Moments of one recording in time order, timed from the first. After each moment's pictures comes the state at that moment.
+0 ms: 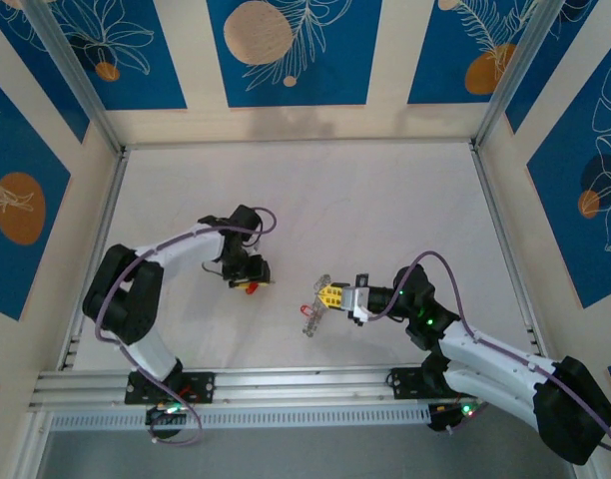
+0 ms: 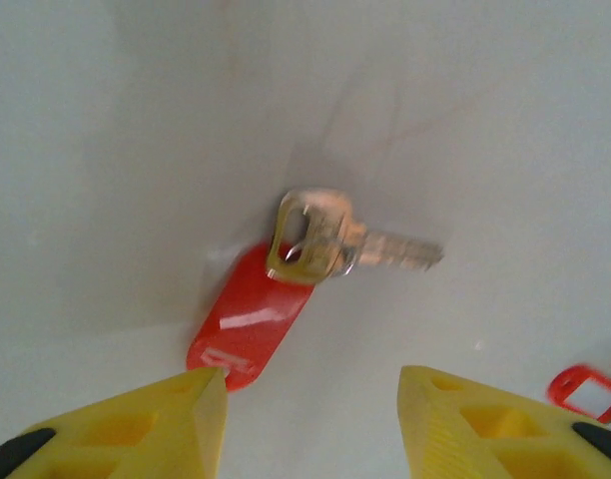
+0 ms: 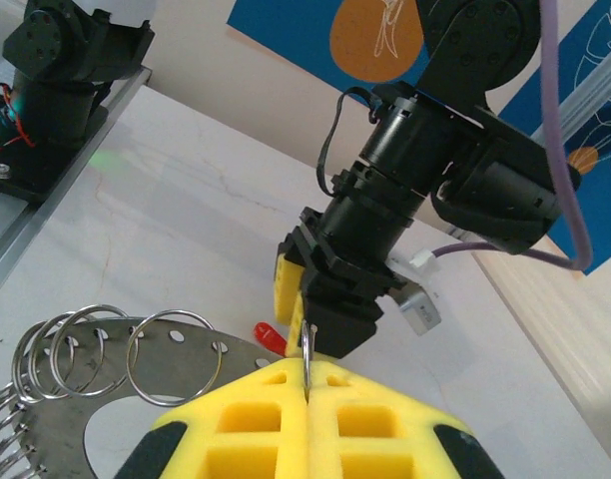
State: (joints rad) left arm -0.52 1.68 1.06 -0.81 0.23 -0.56; right arm 0.69 0.82 0.22 0.47 -0.66 -0.64
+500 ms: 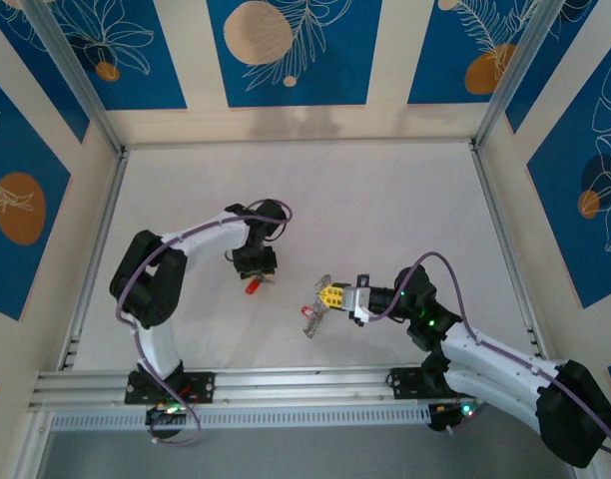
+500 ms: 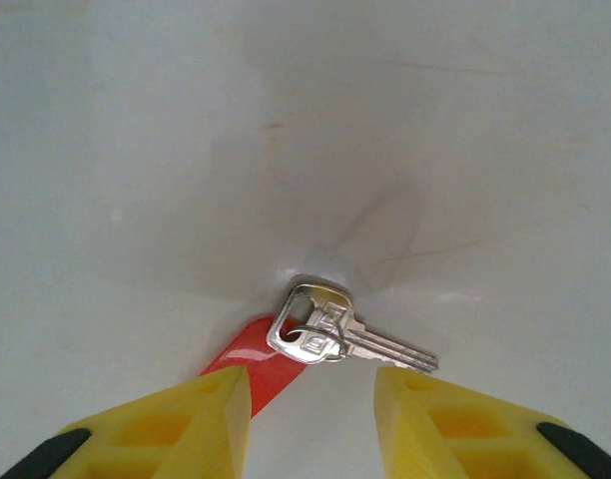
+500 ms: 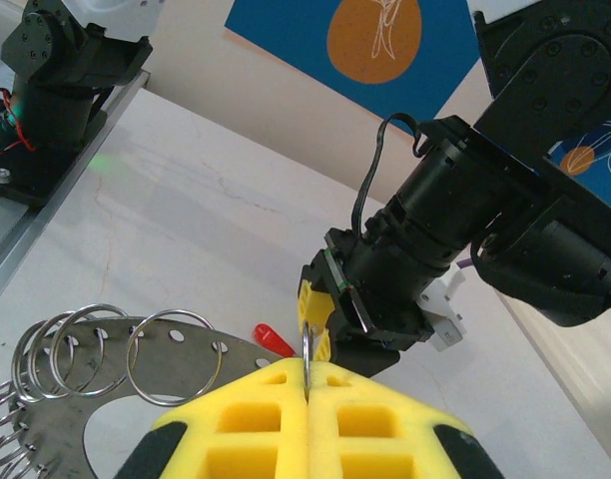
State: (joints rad) left arm -0.63 1.84 1.27 -0.97 -0.01 -0.81; right arm 0.70 0.79 0.22 0.45 -0.65 -0.63
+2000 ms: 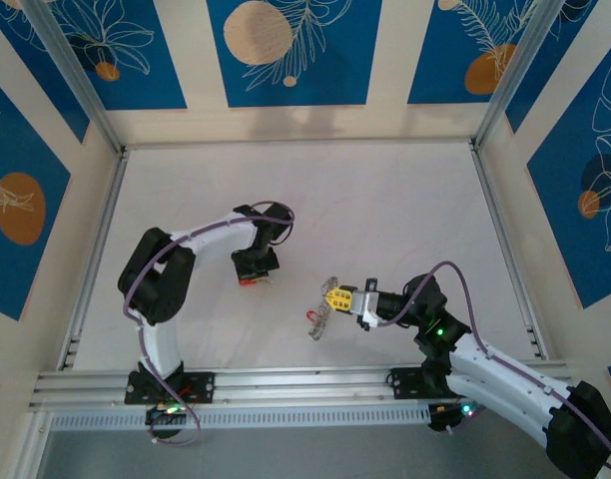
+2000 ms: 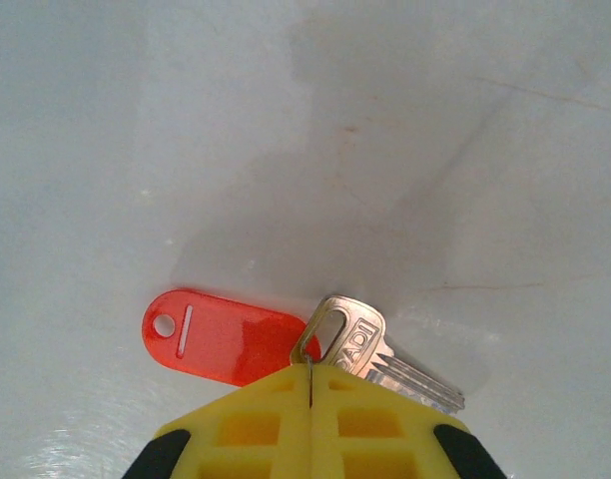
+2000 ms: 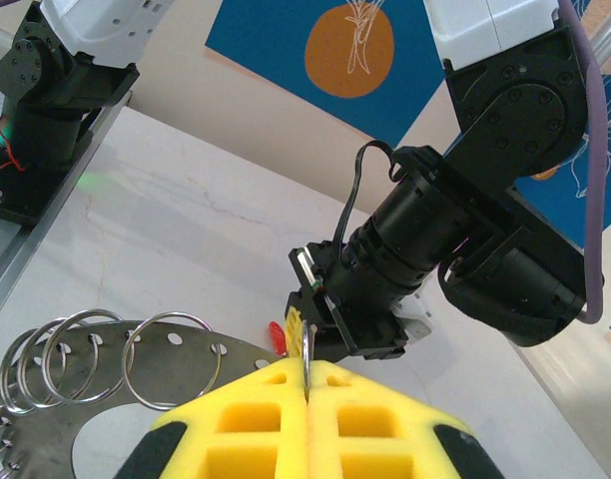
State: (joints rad) left arm -0.66 1.88 1.30 -1.01 -0.09 -0.94; right arm 0.70 0.64 0.17 0.41 -0.62 -0.58
